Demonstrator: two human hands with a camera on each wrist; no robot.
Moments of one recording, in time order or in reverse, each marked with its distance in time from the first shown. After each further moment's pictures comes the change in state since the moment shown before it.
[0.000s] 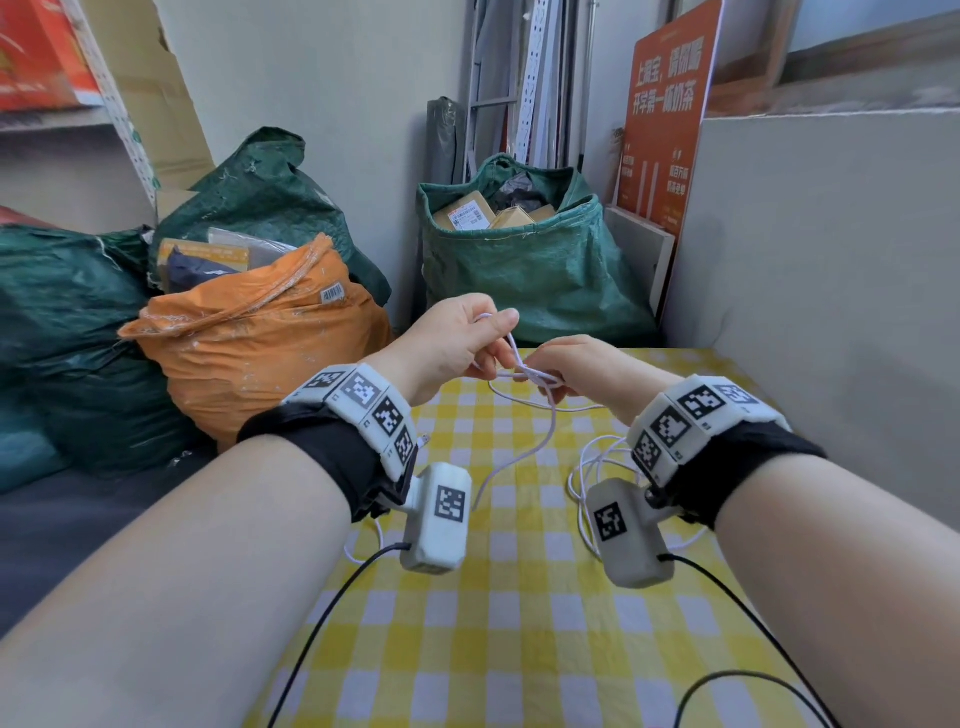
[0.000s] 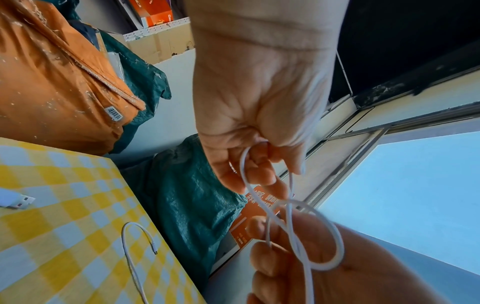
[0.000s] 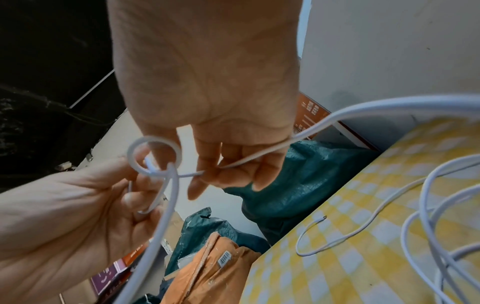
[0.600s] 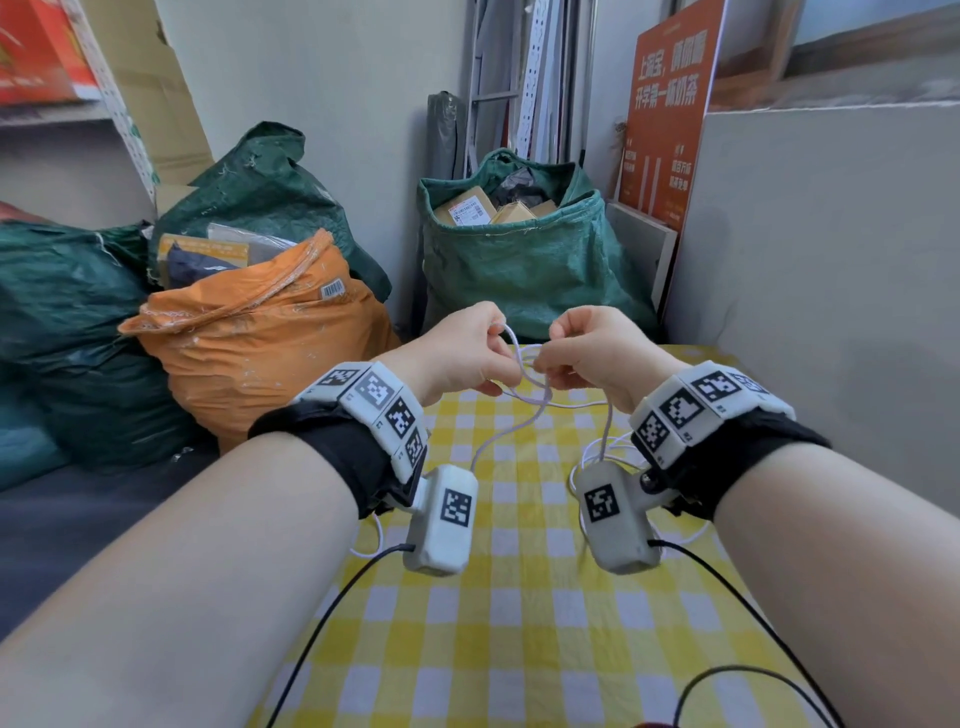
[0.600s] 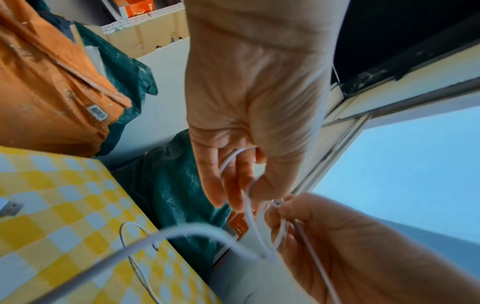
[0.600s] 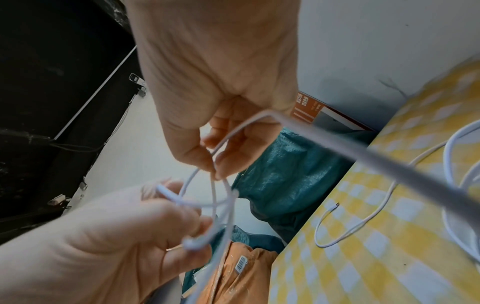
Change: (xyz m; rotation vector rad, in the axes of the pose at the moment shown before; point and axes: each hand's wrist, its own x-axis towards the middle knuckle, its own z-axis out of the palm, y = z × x) left_hand 0.000 0.000 0.008 0.269 -0.067 -0.086; right_hand 0.003 0.003 -0.004 0.344 0.220 0.013
